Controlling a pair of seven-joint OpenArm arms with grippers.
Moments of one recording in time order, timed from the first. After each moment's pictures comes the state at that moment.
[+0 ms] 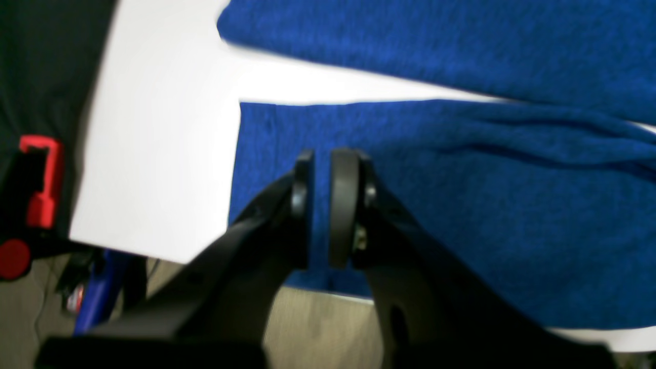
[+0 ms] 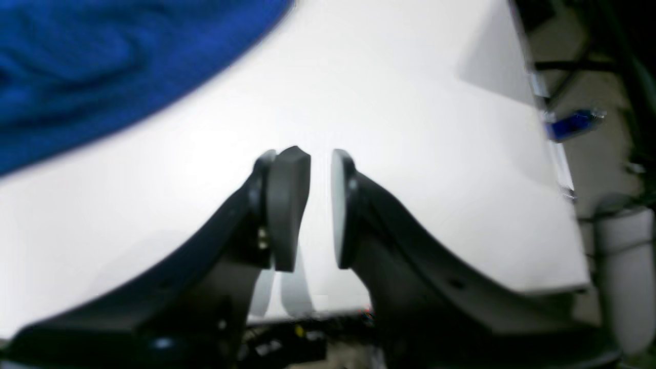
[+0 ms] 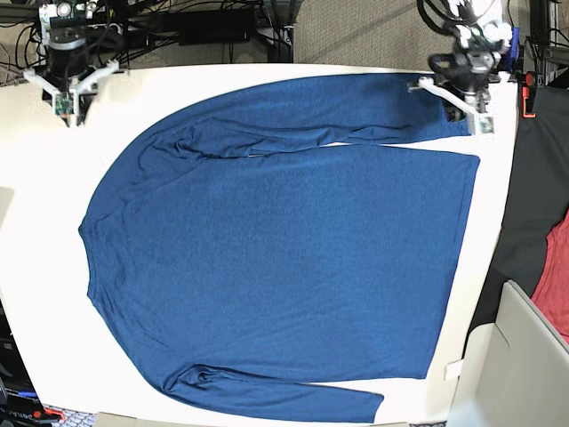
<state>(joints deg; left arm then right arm) 31.2 -7.8 -20.5 116.5 -11.8 -0.7 48.6 -41.9 16.6 17.6 116.0 0.8 0.4 -19.8</state>
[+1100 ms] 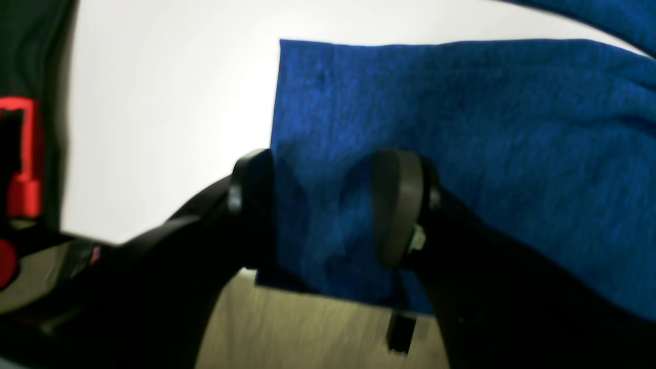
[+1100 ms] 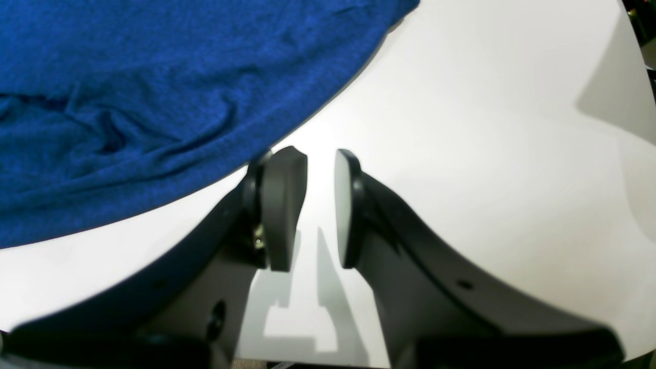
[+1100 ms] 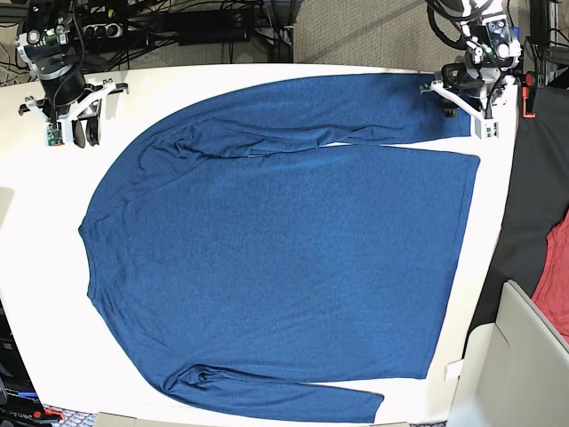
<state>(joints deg) 26.4 -7.8 -25.2 105.3 -11.4 -9.6 48.4 -33.3 16.8 24.7 116.0 17.6 18.6 -32.8</state>
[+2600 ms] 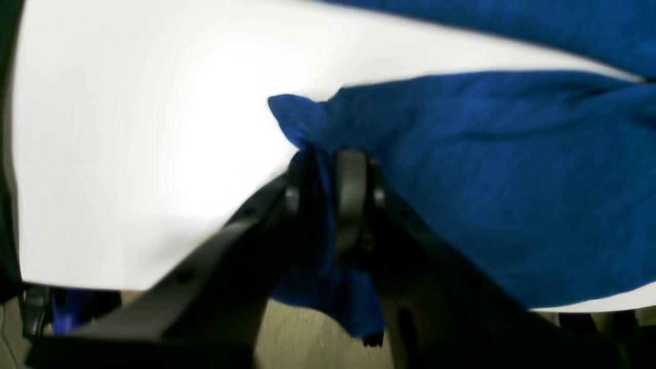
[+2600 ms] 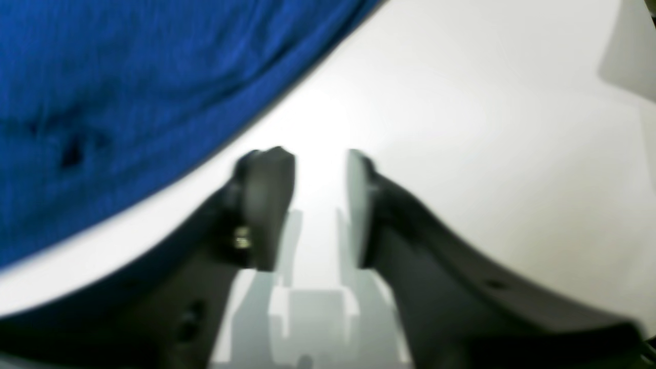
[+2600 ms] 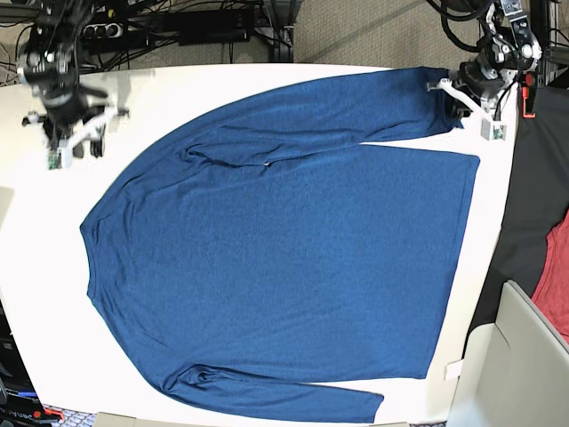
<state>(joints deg) 26.6 -11.8 -28.0 106.4 -26.2 -18.2 54.1 -20.2 10.5 27.0 115.7 17.4 18.3 -50.9</state>
